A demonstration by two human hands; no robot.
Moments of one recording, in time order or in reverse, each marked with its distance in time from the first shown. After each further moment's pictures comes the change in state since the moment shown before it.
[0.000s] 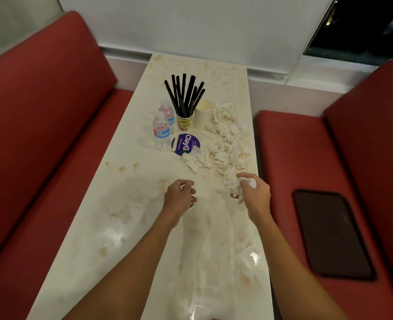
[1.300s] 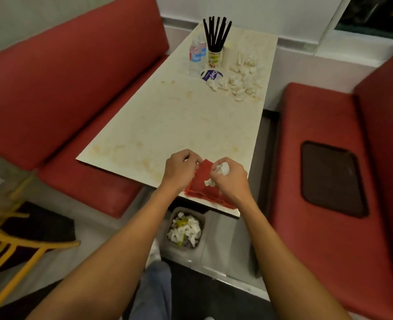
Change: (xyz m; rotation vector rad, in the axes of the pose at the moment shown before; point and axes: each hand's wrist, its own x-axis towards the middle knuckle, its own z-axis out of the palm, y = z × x) left_hand -0.366 -0.207 0.020 0.138 0.231 0.308; right_hand -0.333 0.167 -0.152 -0.222 -0.427 -0.295
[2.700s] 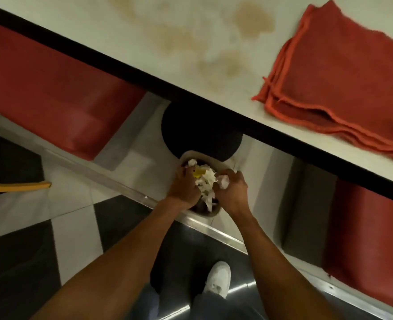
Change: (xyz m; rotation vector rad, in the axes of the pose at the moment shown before) left_hand 0.068 -0.484 0.102 0.499 -0.345 -0.295; right_hand 0.047 0.409 0.243 -0.343 -0.149 0.162
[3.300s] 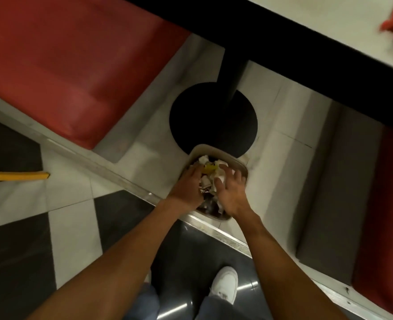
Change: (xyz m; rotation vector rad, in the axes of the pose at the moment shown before) left_hand 0.026 -0.053 0.014 0.059 -0.008 0.187; right_hand 0.033 0.037 0.067 -0.086 -0.190 -0.065
